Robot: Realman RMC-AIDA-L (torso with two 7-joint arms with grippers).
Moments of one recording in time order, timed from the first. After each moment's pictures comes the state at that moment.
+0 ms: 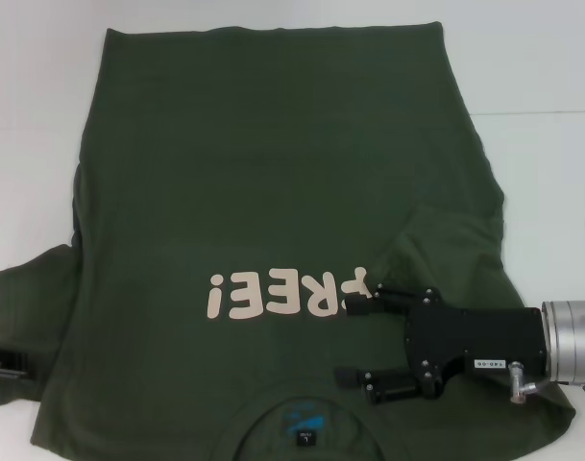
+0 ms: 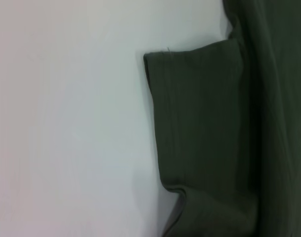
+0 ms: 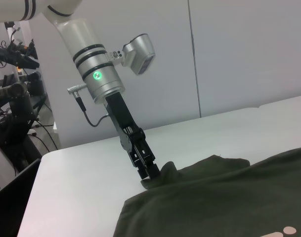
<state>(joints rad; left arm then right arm) -0.53 -2.10 0.49 1.14 2.86 1.66 -2.59 0.55 2.10 -0.81 -0.48 -1.95 -1.57 1.10</state>
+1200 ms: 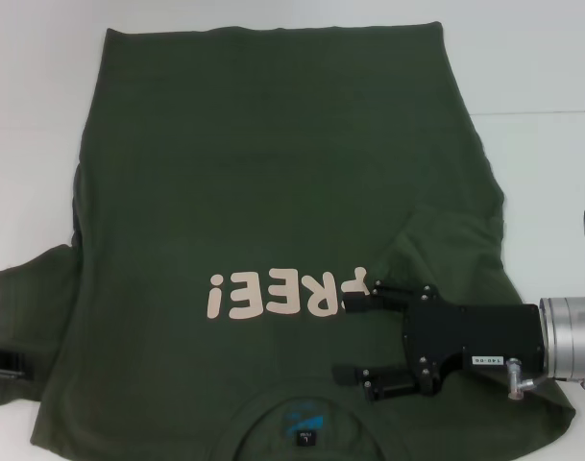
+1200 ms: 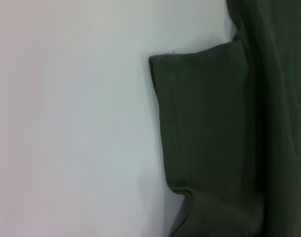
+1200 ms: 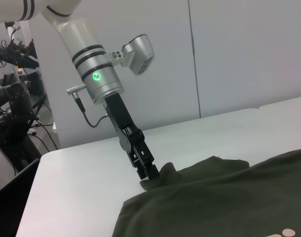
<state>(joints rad) -0.53 -2.10 0.49 1.14 2.86 1.65 -2.59 0.55 2.10 -0.81 -0.48 -1.95 -1.57 1.10</state>
